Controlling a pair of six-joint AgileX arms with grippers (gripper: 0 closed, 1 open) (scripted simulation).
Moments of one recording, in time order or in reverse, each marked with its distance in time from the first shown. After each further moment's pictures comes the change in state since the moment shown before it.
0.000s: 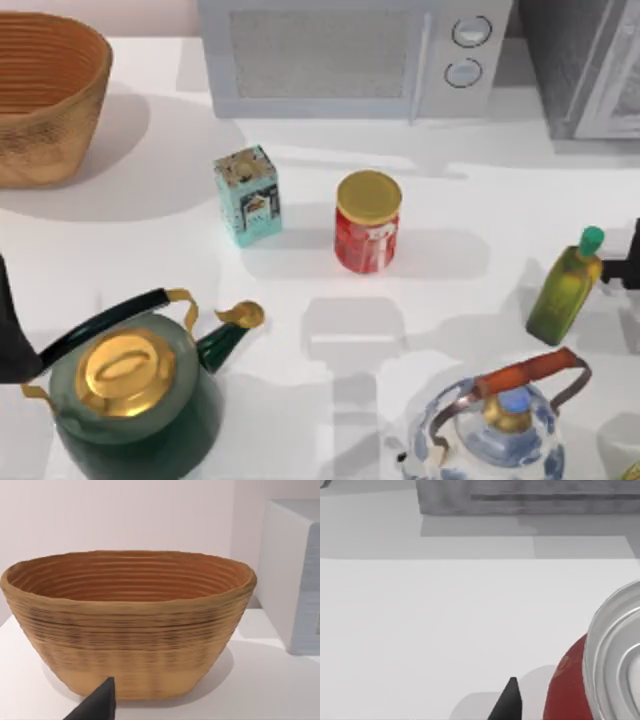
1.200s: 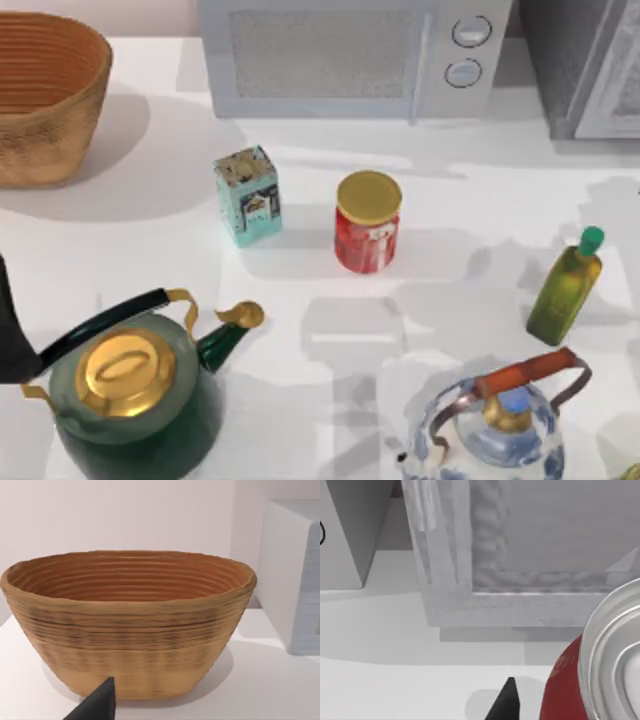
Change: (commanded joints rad) left arm 0.000 0.000 0.000 0.000 0.000 0.000; right arm 0.003 -0.534 0.185 -0.747 -0.012 -0.003
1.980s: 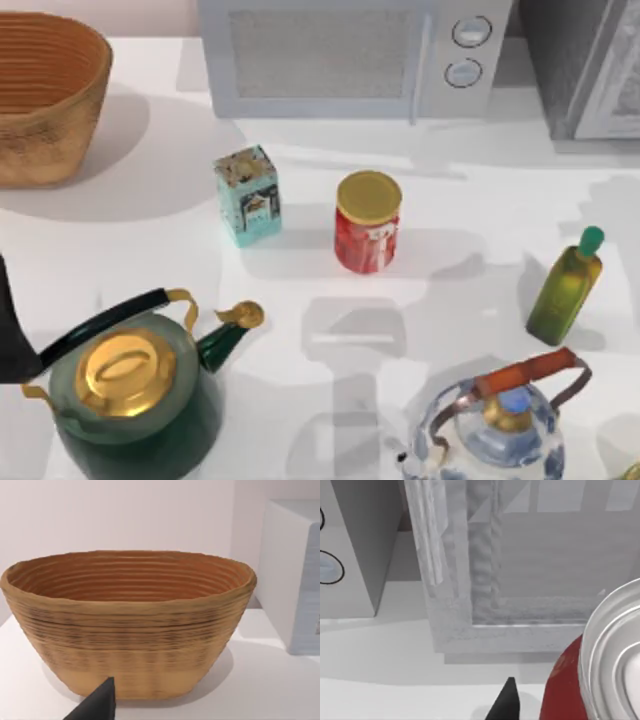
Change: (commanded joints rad) left arm 0.000 0.000 0.000 0.000 0.000 0.000; right arm -0.004 -0.181 0.016 -0.167 0.001 0.015
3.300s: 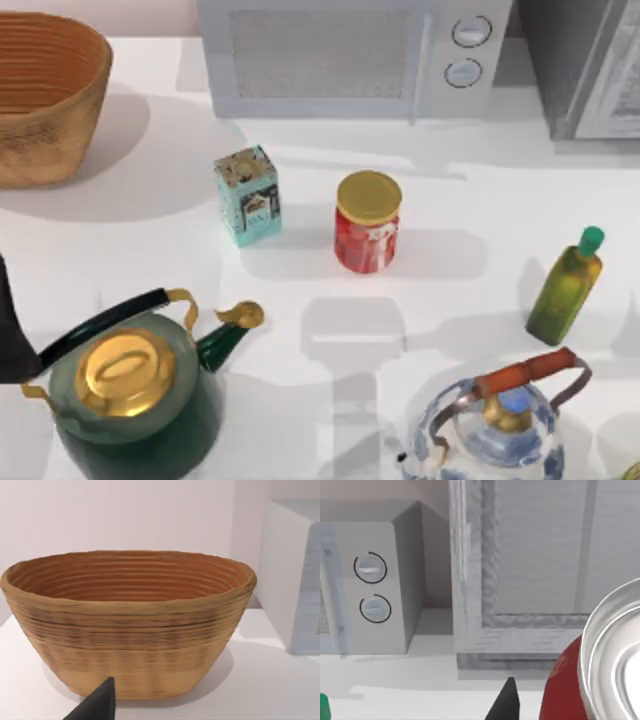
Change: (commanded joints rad) left arm 0.000 0.000 0.000 0.000 0.000 0.000; right arm 0.035 -1.262 -0.591 -0.278 0.018 -0.020
